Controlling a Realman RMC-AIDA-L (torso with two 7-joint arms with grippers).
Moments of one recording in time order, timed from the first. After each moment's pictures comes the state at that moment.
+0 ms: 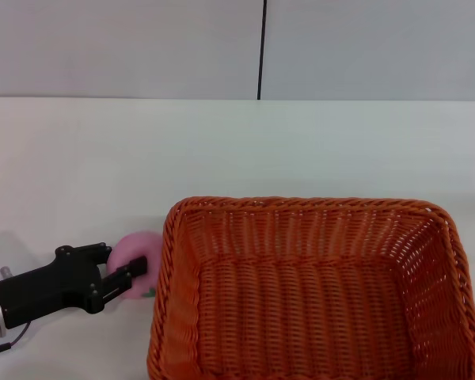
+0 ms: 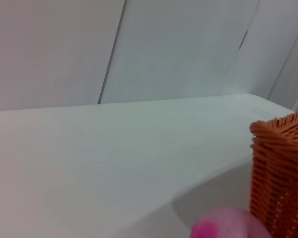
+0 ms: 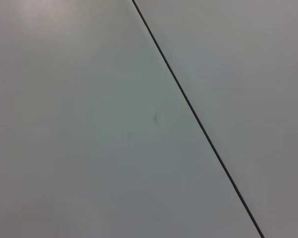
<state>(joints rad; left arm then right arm) -0.25 -1.97 -1.98 -0.30 1.43 -1.33 2.12 0.21 2.07 -0.37 -0.23 -1.02 -1.73 0.90</state>
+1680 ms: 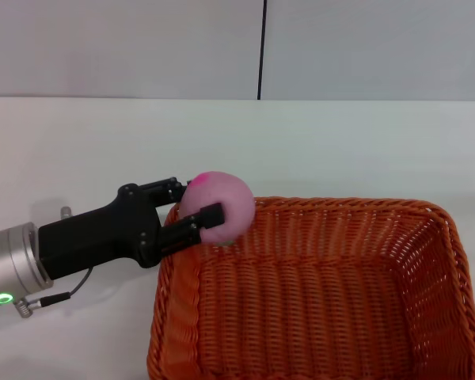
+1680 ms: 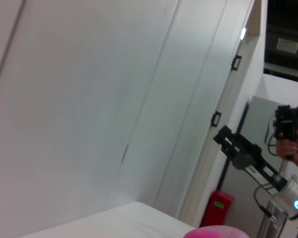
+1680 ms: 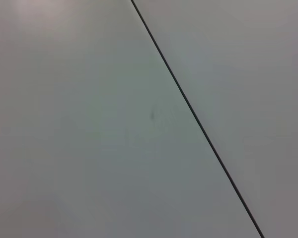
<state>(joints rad) -0.37 -2.05 -2.16 -0.36 1.52 -1.67 2.02 0.22 2.07 -0.37 -0.23 -1.02 -1.72 0.90</state>
